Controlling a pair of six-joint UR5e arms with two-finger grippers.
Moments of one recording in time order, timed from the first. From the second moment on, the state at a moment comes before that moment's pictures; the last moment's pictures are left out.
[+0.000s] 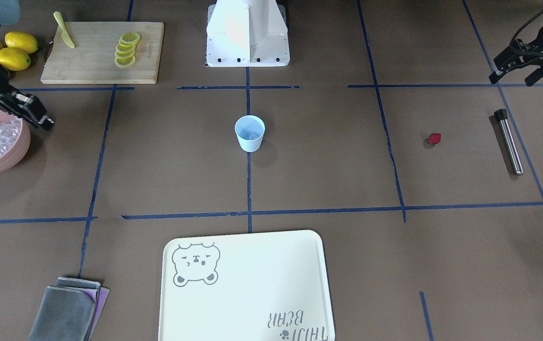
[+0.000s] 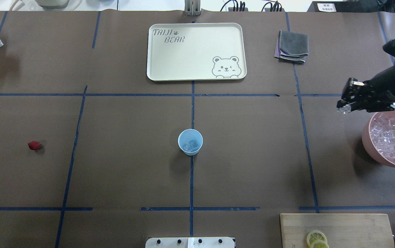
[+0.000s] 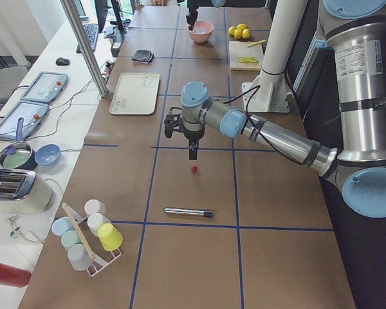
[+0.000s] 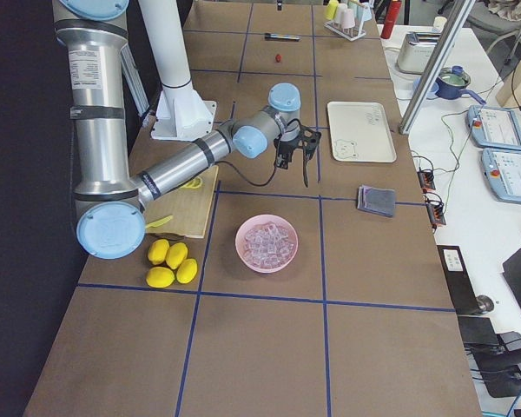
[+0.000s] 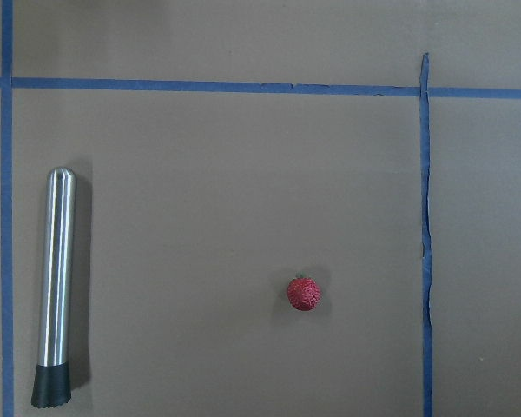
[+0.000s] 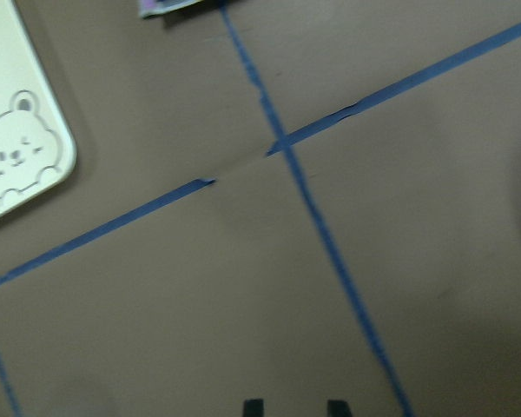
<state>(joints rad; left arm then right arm) -1.23 -1.39 -2.15 -1.62 -2.38 -0.54 0.97 -1.46 2.06 -1.37 2.28 1.39</state>
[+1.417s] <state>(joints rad) -1.23 -1.39 -2.15 -1.62 -2.38 -0.54 0.42 -0.93 1.77 -1.35 1.75 1.96</state>
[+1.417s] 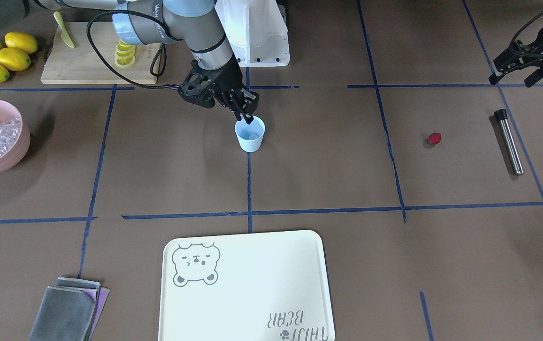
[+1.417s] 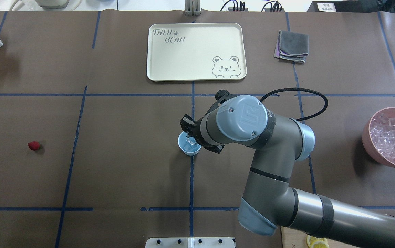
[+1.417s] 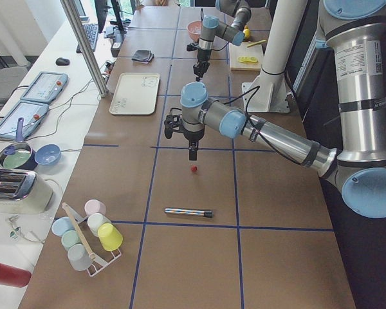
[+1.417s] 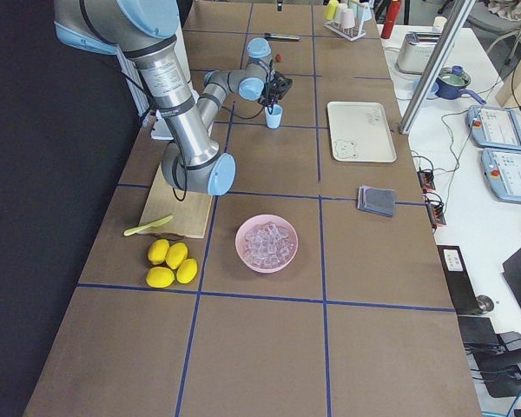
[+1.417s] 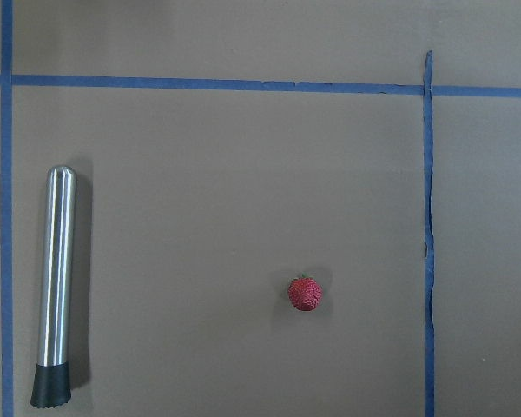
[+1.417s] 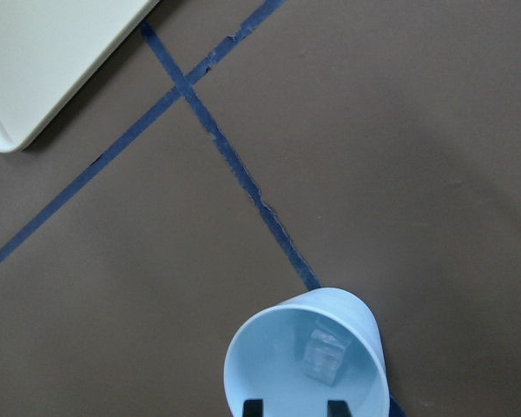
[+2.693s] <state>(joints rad) -1.21 -1.40 -2.07 -1.63 -2.37 -0.56 0.61 -1.05 1.91 -1.36 1.94 1.92</state>
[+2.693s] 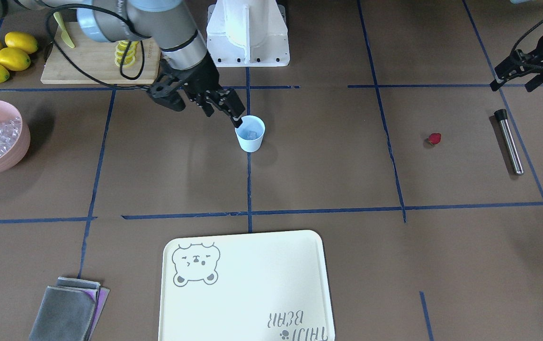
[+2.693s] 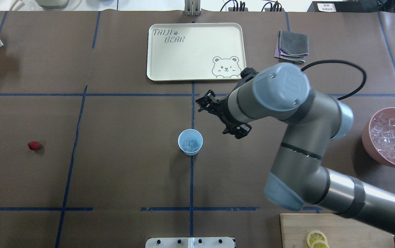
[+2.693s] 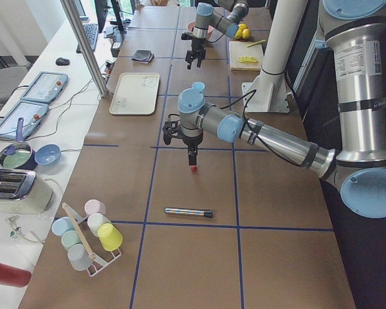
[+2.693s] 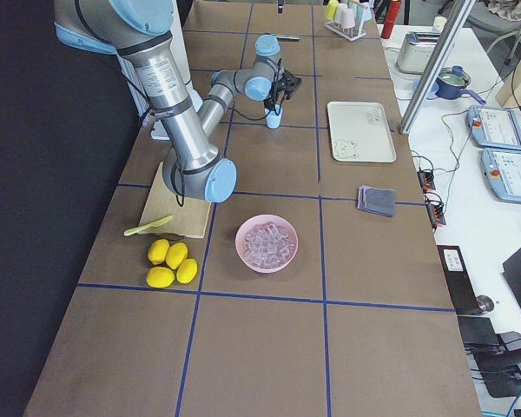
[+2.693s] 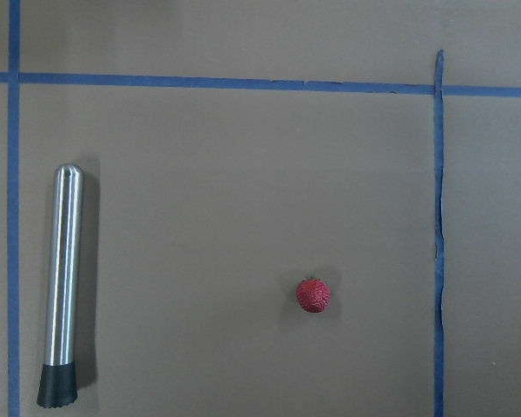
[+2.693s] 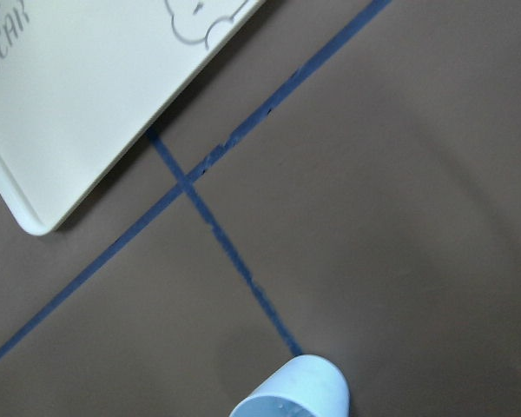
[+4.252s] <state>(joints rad) -0.84 -1.57 -1.68 -2.09 -2.16 -1.00 0.82 -1.27 2.00 -1.36 2.14 1.68</state>
